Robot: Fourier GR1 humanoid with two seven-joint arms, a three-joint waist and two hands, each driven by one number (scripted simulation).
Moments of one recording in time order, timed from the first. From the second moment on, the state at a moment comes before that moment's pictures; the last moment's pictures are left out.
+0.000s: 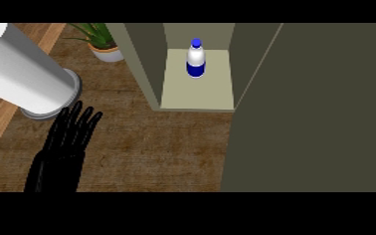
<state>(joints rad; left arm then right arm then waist) 0.15 0.47 -0.38 -1.80 0.78 0.13 -0.49 0.92 -0.42 0.55 -2.50 0.02 0.56 -0.22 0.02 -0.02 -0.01</state>
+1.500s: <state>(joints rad) 0.32 0.70 -0.16 -1.87 0.96 -0.18 -0.48 0.64 -0.43 0.63 -2.49 0.00 0.46 -0.03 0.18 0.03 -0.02</state>
